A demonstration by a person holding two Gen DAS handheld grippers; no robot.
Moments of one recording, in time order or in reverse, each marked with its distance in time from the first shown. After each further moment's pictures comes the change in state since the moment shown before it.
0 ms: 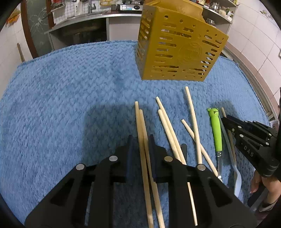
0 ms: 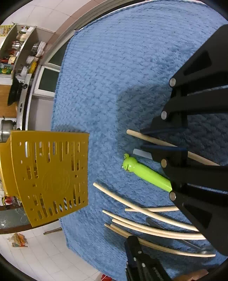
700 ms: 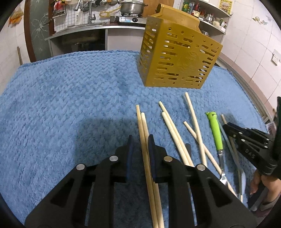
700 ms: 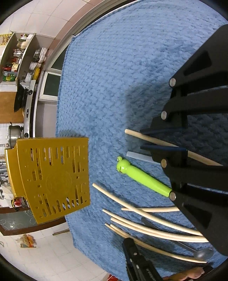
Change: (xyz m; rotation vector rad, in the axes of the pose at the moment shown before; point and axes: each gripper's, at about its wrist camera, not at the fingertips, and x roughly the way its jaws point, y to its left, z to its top) left arm -0.005 0.015 -0.014 -0.001 -0.112 -0.040; right arm -0.008 -0.004 -0.018 0.030 -0.056 -0.013
